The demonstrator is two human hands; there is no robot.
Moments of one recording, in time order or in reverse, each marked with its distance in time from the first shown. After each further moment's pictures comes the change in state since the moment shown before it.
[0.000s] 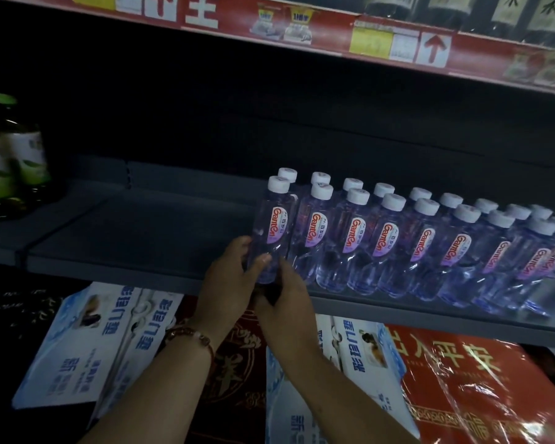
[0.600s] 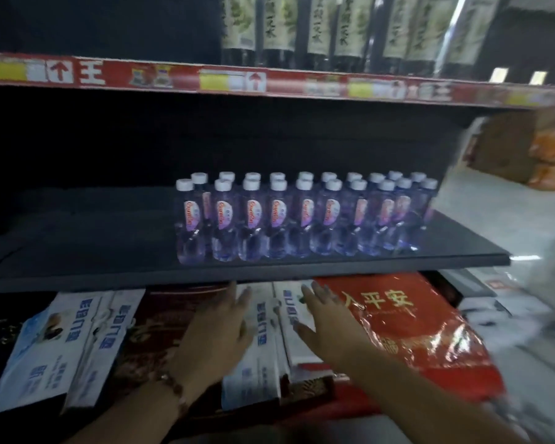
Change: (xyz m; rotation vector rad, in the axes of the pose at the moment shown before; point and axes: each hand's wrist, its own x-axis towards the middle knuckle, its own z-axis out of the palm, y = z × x) left_hand -0.145 0.064 0.053 0.918 -0.452 0.282; right_hand -0.113 0.054 -0.205 -0.798 -0.309 0.048
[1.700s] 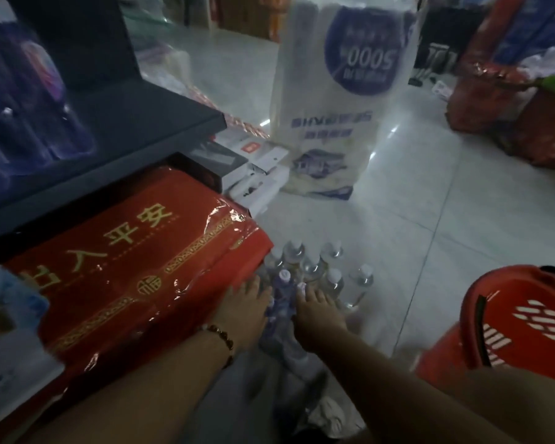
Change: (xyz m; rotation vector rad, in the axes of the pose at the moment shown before) left_hand 0.081 0.413 0.281 0.315 -0.470 0.966; right_hand -0.241 0.340 0.103 0.022 -0.287 0.988
